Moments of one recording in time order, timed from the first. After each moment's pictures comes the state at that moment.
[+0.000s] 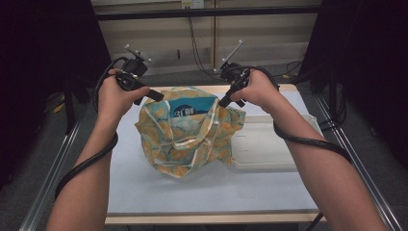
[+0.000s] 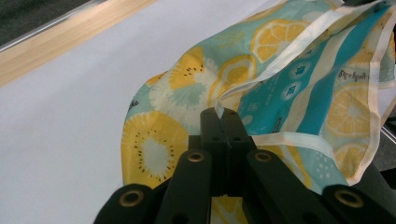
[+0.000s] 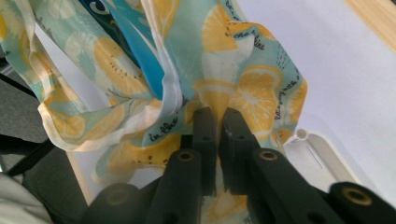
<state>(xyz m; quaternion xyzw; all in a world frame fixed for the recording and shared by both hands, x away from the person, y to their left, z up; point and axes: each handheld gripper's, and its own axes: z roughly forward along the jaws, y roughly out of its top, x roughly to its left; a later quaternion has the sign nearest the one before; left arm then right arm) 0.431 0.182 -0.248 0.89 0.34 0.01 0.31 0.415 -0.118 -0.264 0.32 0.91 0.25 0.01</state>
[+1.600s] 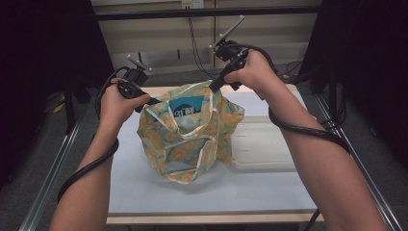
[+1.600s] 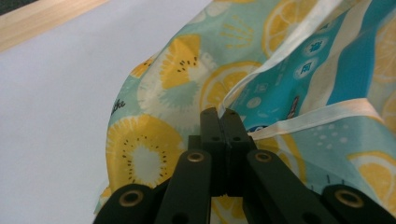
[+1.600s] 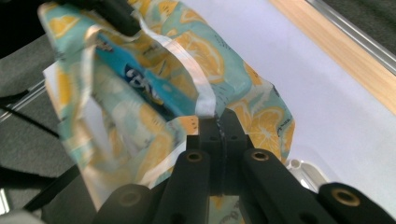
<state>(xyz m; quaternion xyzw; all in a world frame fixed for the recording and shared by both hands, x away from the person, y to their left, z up) 0.433 0.190 -0.274 0.88 0.35 -0.03 0.31 0.420 -0.104 -0.217 0.35 0.89 0.30 0.02</state>
